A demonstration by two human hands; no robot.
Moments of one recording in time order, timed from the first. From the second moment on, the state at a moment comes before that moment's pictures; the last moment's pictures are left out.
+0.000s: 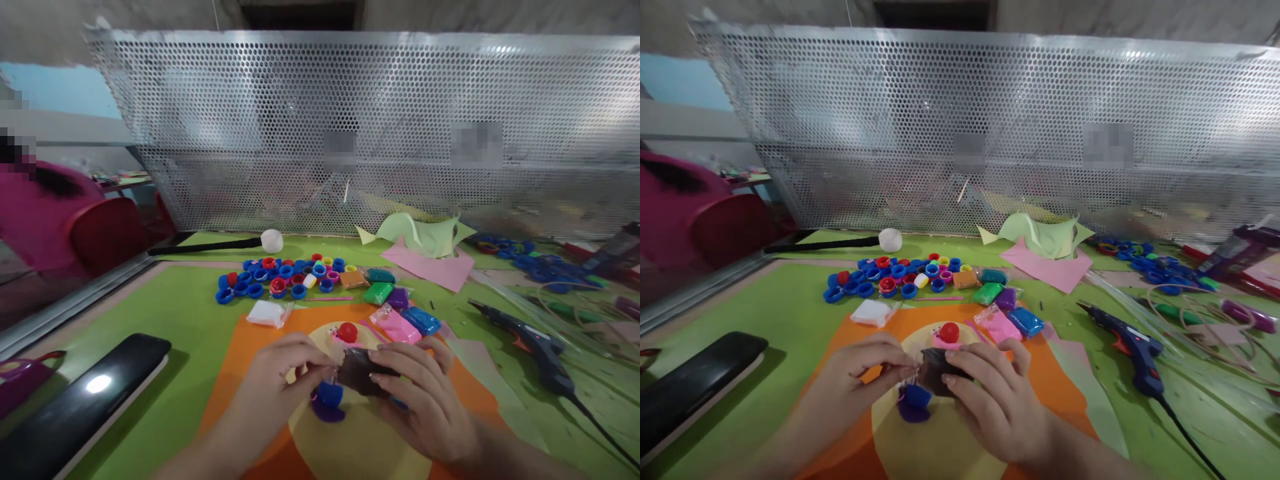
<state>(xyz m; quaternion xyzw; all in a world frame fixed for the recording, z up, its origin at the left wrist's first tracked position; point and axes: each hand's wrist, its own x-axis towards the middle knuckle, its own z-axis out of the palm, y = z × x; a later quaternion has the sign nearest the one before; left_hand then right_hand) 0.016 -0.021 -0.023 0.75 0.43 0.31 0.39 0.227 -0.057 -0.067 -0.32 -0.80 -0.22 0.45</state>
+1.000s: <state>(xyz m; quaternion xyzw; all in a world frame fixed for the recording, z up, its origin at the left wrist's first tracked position) 0.003 -0.015 -0.008 0.69 0.53 0.31 0.39 0.256 -0.018 -0.085 -0.60 -0.74 -0.14 0.28</state>
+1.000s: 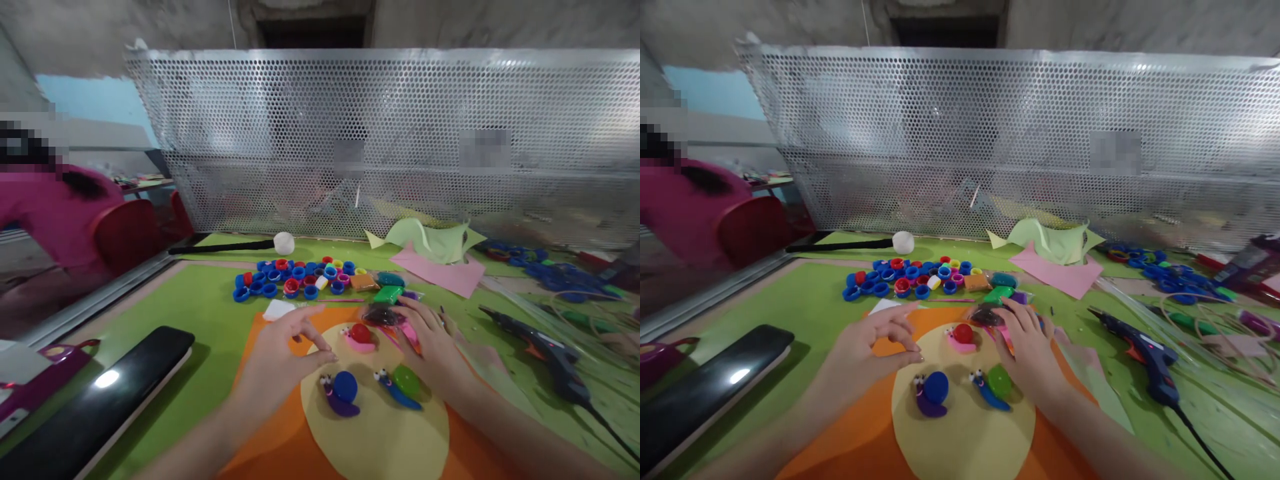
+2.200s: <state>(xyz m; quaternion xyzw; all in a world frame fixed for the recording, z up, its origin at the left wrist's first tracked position) 0.001 -0.013 -0.005 0.65 0.50 0.32 0.47 0.258 -0.021 -0.084 -0.57 -0.76 -0.13 0.29</state>
